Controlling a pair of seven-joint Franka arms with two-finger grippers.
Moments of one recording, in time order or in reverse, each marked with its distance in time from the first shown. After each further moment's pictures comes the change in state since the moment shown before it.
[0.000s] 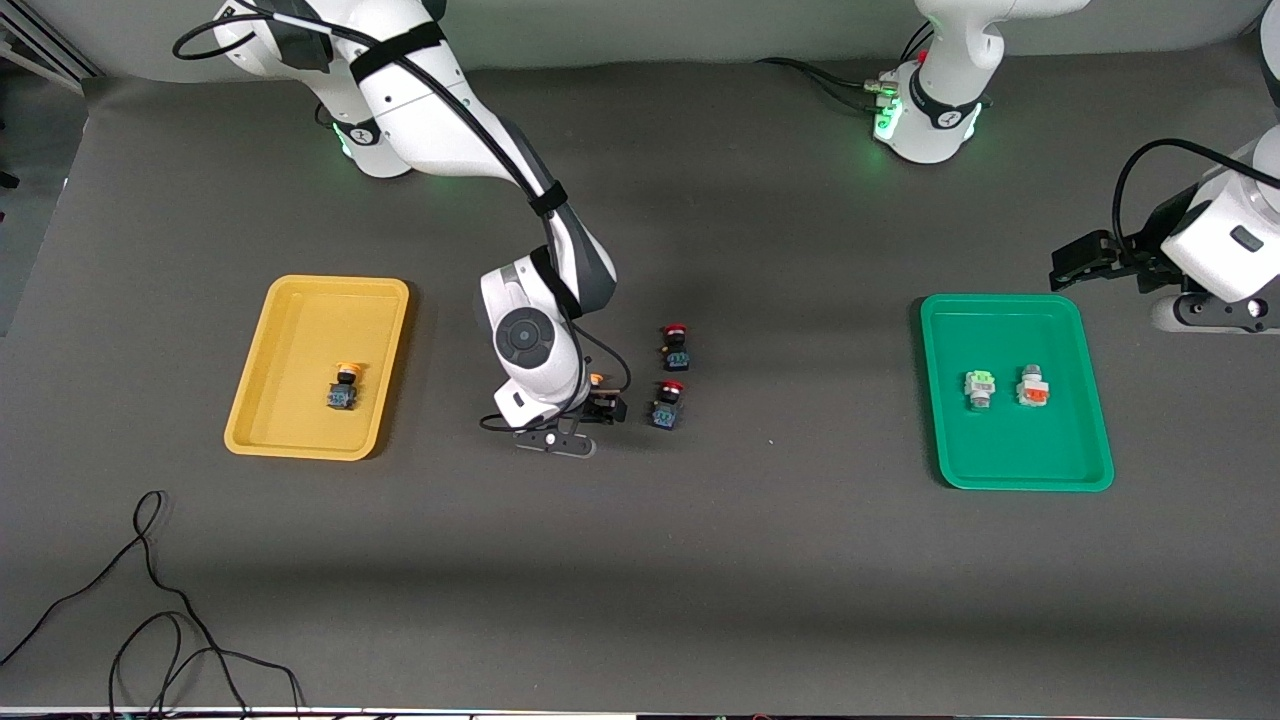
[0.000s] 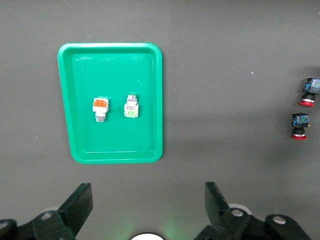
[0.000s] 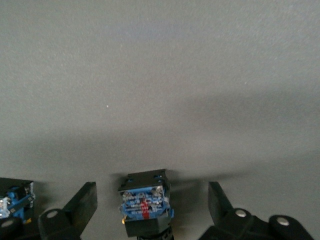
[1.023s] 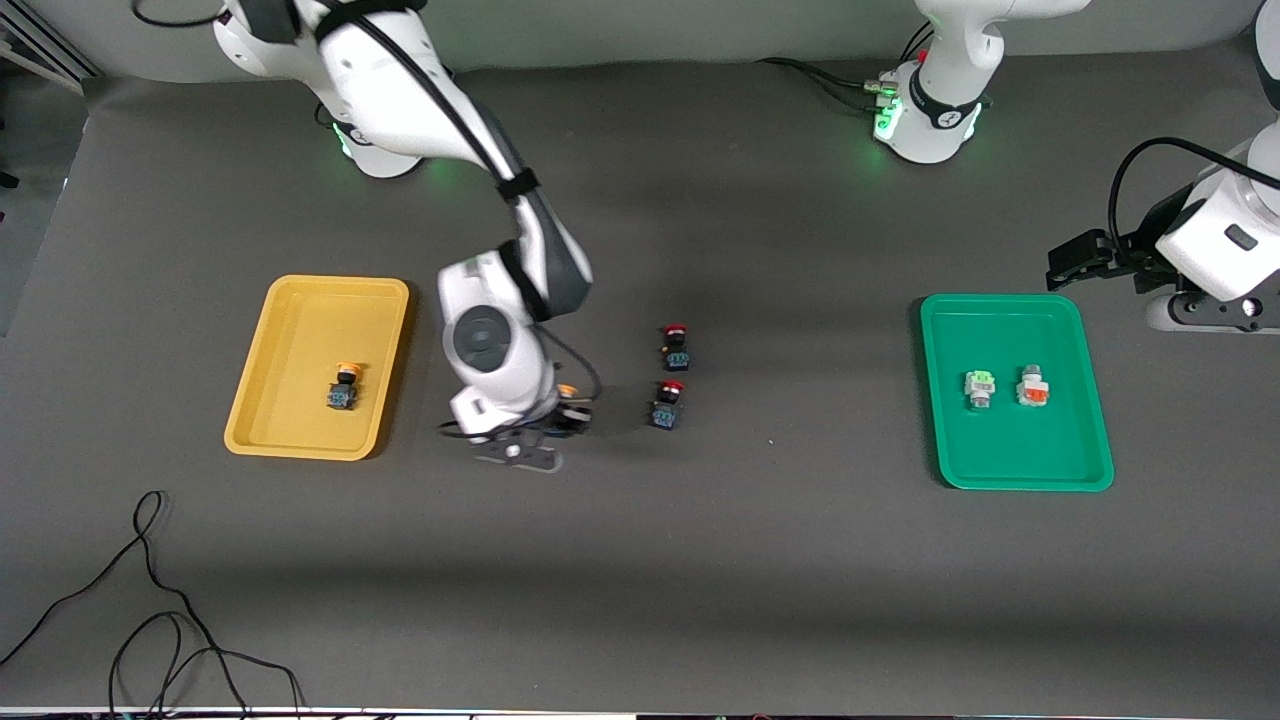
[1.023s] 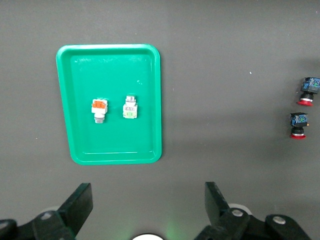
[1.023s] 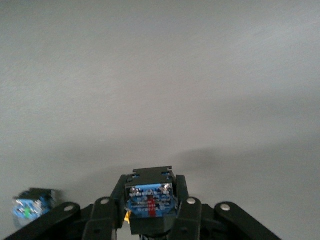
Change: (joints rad) left arm -0.027 0.000 0.020 0.003 0.001 0.001 0.002; right arm 0.008 -0.126 -0.163 0.034 -0.001 -0.215 -0.086
